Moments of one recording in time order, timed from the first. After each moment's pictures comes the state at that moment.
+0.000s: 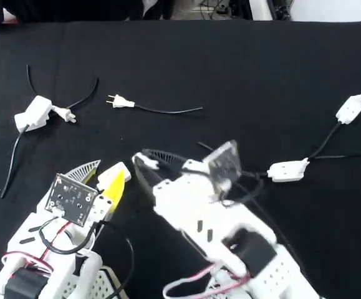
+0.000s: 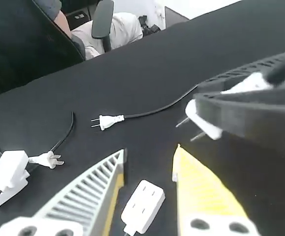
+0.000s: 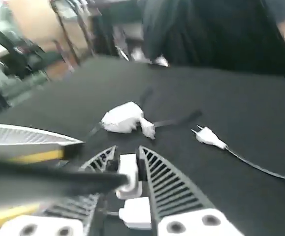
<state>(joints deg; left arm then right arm) 12.5 -104.6 61.5 74.2 -12.9 -41.9 -81.6 70.5 35.8 -12.2</state>
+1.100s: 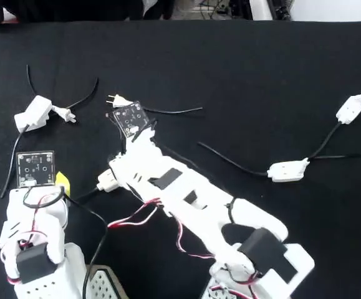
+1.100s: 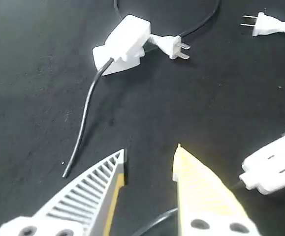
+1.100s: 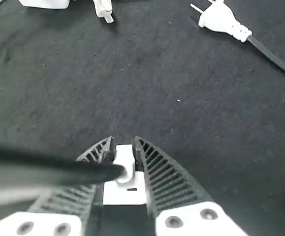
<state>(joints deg) -26.2 -104.5 80.5 69.7 -17.9 -43.5 -6.9 51.2 9.3 -12.6</state>
